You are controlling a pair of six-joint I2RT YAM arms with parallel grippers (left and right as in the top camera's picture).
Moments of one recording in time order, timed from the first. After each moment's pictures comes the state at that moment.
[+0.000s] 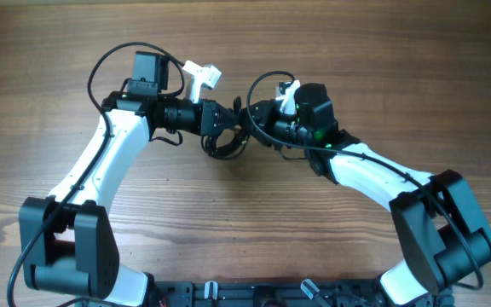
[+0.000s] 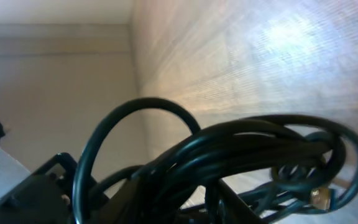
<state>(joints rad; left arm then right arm) -0.16 1.67 1.18 -0.62 0.97 0.02 0.48 1.75 0.86 0.43 -0.60 1.26</state>
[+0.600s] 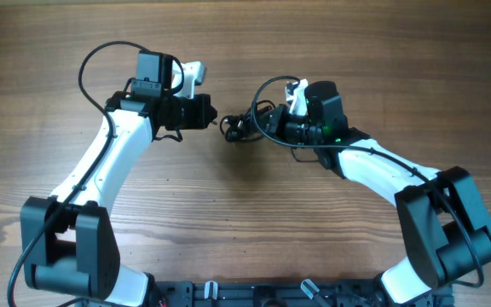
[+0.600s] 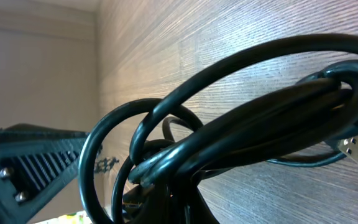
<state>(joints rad) -0.18 1.67 1.18 -0.59 0.49 -0.18 0.40 1.75 0.86 0.25 -0.62 0.94</state>
